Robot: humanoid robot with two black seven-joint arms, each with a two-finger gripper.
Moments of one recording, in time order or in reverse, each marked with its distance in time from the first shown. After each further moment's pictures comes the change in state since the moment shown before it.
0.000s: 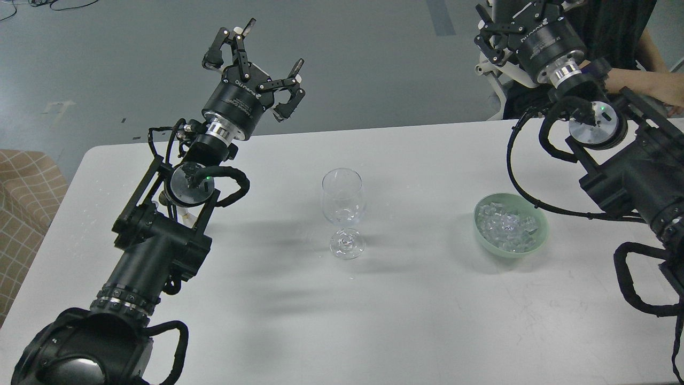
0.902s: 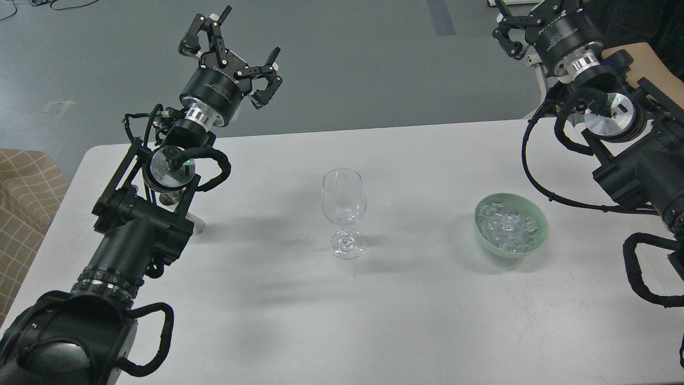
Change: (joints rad) left arm -0.066 0.058 -0.003 0.069 -0.019 0.019 0.000; right arm 0.038 -0.010 -0.007 -0.069 -0.014 0.000 -0.002
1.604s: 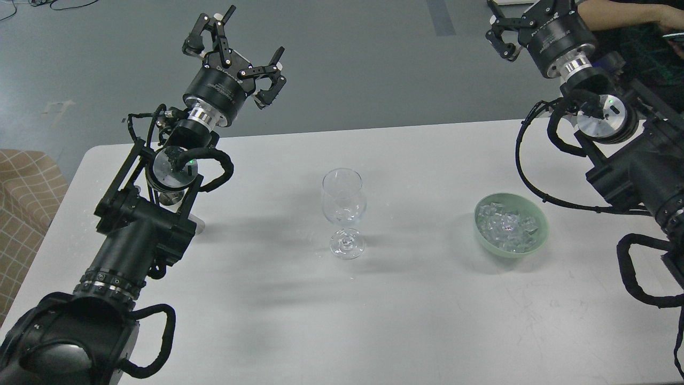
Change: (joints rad) left arm 0.004 -0.003 -0.002 -0.015 0.001 0.008 0.009; right arm 0.000 0.016 -0.002 0.002 0.000 0.000 0.004
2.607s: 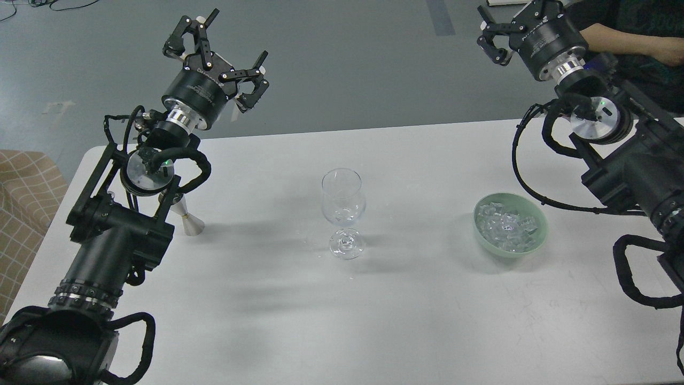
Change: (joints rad) left arm 0.057 0.081 -0.015 -0.103 -0.049 0.052 0.077; right arm 0.002 0.012 -0.006 0.007 -0.053 0.000 -0.001
